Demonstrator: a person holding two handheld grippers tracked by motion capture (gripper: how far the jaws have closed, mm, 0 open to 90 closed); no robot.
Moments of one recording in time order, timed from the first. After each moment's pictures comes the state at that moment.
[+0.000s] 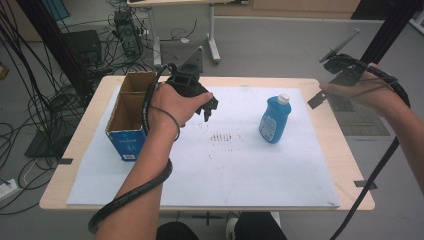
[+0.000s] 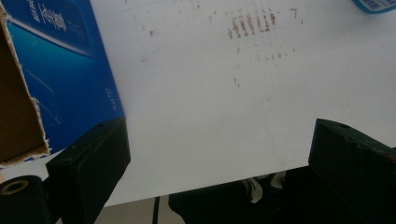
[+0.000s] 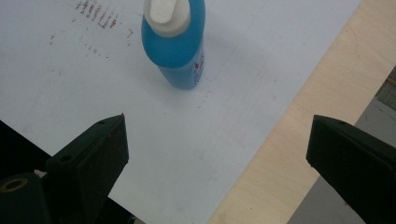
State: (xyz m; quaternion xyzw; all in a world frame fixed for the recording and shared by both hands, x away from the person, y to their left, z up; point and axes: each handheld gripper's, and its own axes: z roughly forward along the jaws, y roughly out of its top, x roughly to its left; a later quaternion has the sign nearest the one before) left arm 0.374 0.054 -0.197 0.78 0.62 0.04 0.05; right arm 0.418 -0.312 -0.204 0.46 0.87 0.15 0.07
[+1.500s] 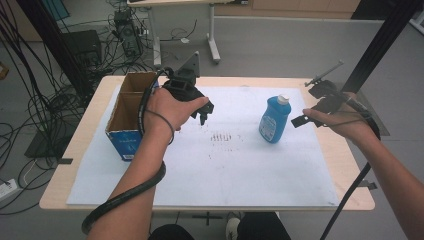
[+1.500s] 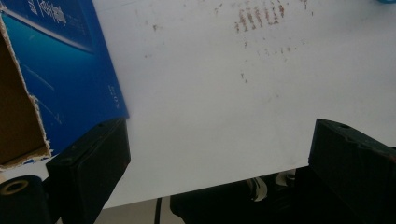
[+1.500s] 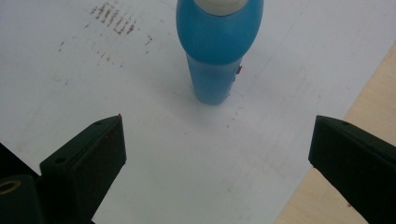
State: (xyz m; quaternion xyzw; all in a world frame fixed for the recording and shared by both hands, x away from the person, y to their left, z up) left arm 0.374 0.062 -0.209 0.78 0.62 0.04 0.04; right arm 0.396 -0.292 -0.265 0.45 0.86 0.21 0.08
